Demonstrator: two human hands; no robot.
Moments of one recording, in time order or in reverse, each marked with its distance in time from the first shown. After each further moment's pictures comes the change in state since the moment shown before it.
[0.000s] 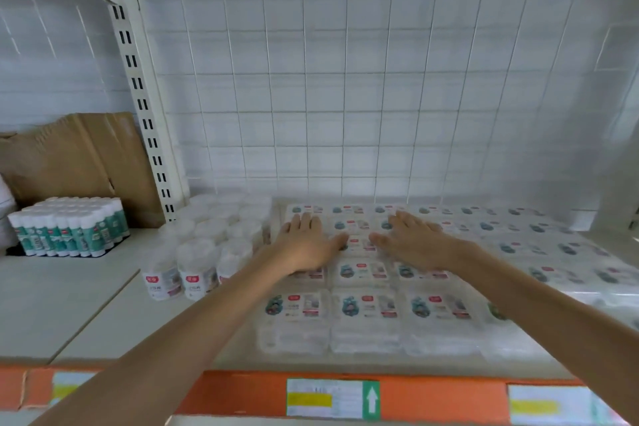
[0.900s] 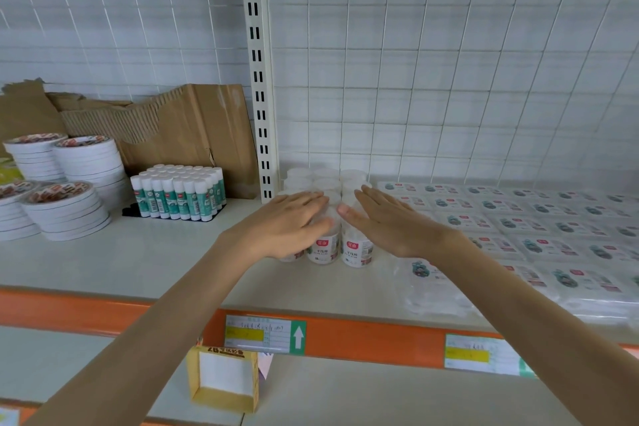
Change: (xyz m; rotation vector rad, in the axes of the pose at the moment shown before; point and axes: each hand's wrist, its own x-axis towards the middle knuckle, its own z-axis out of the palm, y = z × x) left_hand -0.094 -0.194 -0.029 0.063 0.142 0.241; right_hand -0.028 -0.220 0.011 0.118 0.075 -0.258
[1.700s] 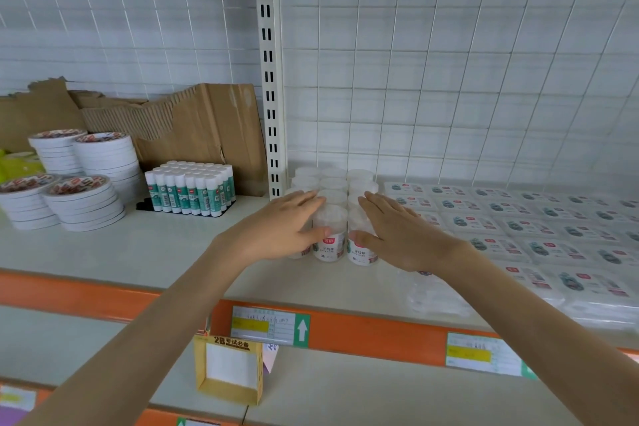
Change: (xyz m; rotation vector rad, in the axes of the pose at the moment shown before) left_hand -0.013 -0.009 0.004 -0.011 0.053 -0.004; right_hand -0.021 -0.004 0.003 -0.180 0.039 -0.116
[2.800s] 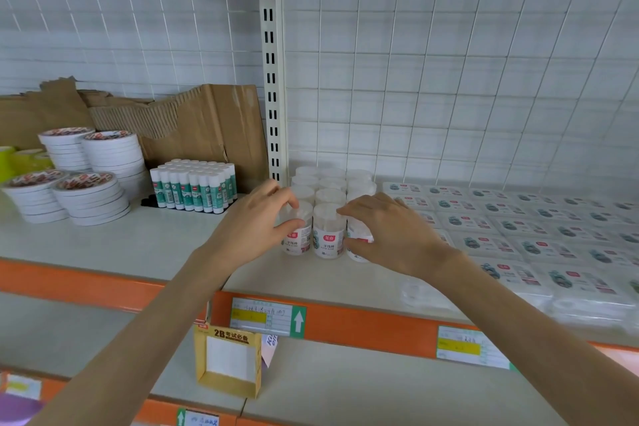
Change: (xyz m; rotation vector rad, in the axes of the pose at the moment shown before) left_hand -0.023 -0.022 0.013 -0.076 0.489 0.012; right_hand -0.006 -0.008 0.002 -0.051 0.292 -0.178
